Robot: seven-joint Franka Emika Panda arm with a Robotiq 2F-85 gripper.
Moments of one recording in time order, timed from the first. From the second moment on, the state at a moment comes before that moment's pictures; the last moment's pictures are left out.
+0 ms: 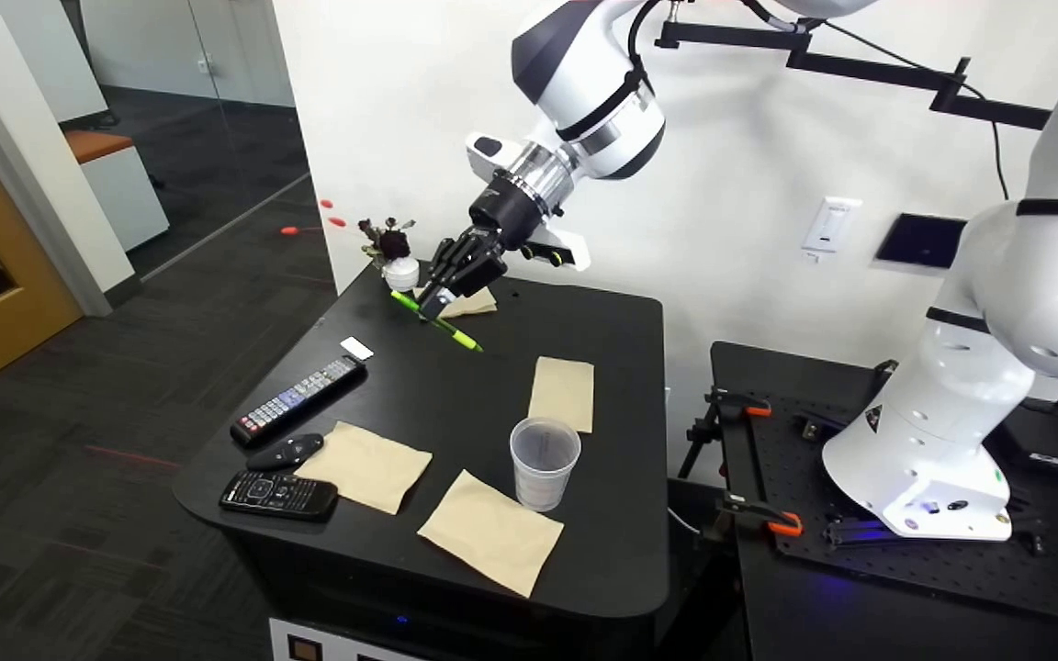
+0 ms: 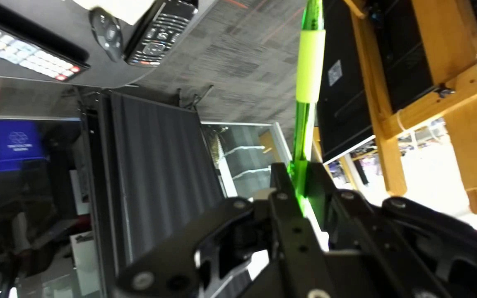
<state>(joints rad) -0.25 0.14 0.17 -2.22 1.41 2.32 -1.78</state>
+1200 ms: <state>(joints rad) -0.20 0.21 -0.07 -2.20 1.29 1.66 -2.05</state>
